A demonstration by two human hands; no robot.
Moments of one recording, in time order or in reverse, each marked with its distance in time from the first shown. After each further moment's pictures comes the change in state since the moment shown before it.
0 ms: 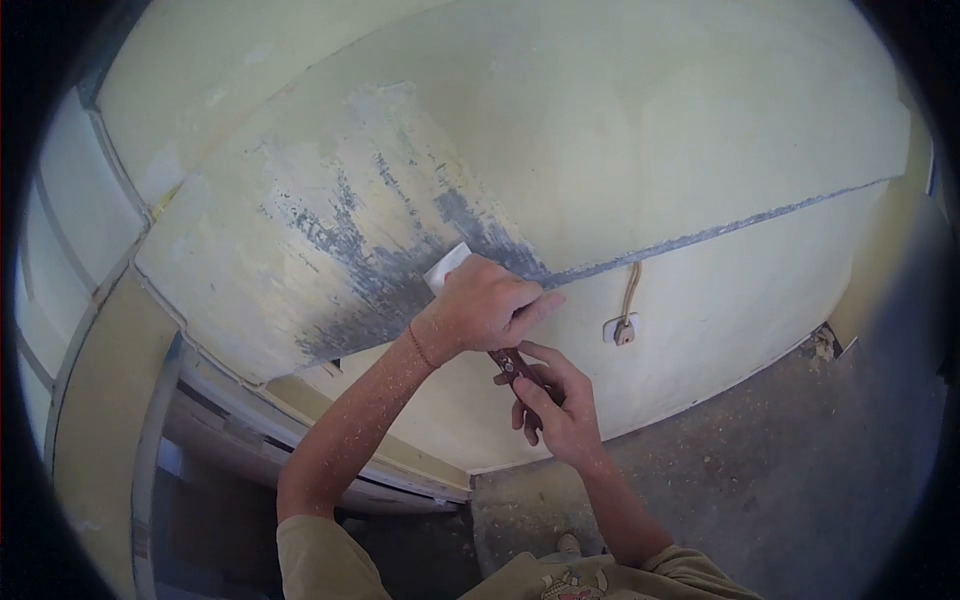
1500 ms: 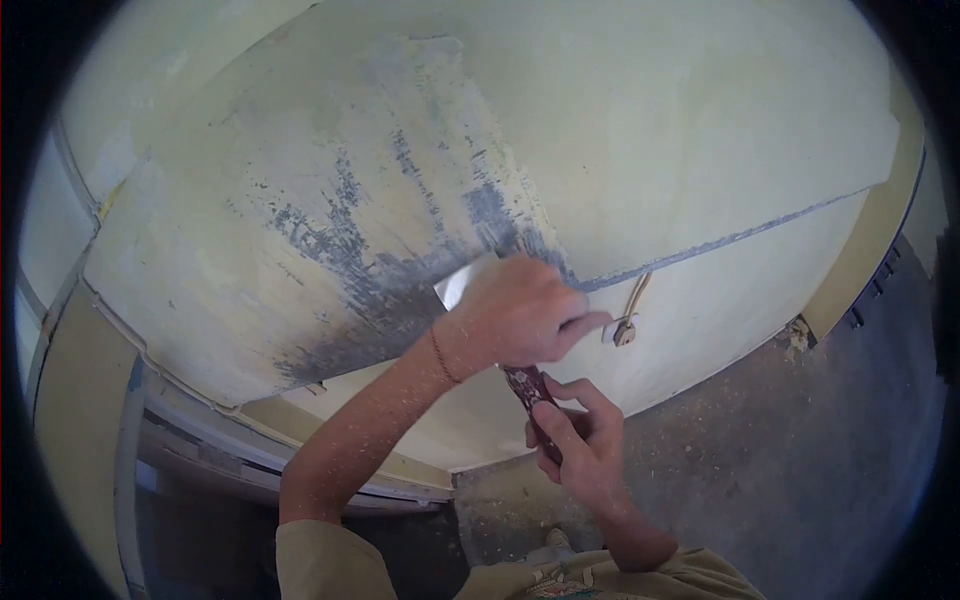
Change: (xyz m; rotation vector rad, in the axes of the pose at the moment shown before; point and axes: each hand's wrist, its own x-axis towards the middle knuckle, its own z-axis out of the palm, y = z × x) left_hand 0.009 -0.020 -0.013 -0.049 -0.016 0.023; right_hand 0.002 0.000 0.037 -0.049 0.202 0.109
